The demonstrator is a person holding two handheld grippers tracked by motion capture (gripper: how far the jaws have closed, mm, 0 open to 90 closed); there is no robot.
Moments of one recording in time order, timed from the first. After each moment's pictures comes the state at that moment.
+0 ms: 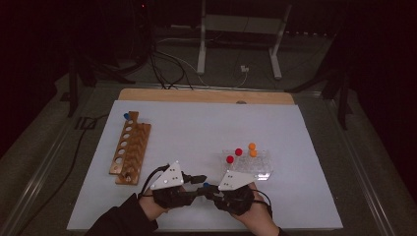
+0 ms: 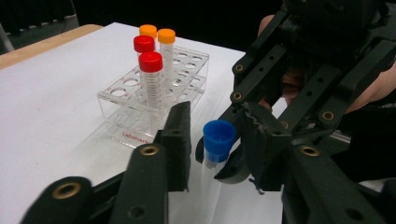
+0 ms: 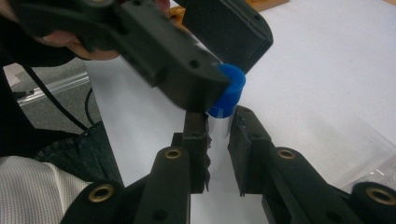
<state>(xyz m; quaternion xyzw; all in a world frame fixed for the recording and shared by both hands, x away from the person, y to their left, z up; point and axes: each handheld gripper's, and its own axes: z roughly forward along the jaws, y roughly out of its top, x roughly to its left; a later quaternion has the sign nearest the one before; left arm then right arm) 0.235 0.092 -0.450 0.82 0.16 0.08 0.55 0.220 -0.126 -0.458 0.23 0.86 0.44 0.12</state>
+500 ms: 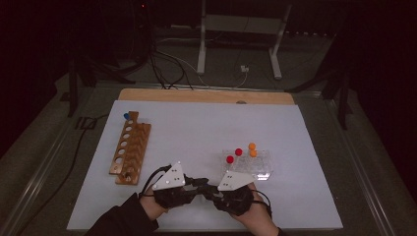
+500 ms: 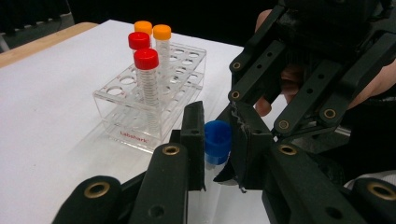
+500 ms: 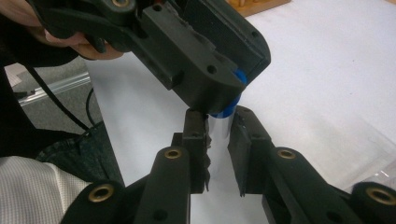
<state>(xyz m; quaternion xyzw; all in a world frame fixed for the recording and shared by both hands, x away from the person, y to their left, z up) 0.235 0.091 -0.450 0.82 0.15 0.09 0.54 0.220 -0.125 -0.458 0.23 0.86 0.44 0.12</state>
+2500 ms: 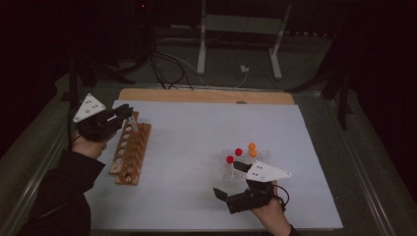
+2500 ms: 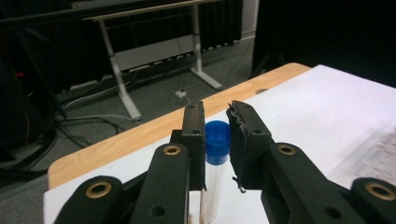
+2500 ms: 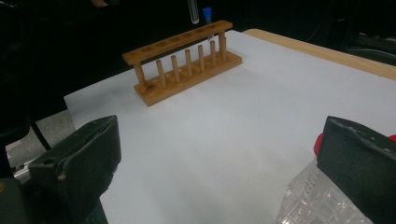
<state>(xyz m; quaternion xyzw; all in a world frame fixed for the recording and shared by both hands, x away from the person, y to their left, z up) 0.341 0.260 -0.368 0.72 0.36 0.32 0.50 0.221 -0.168 -0.432 0.28 0.78 0.55 0.15</state>
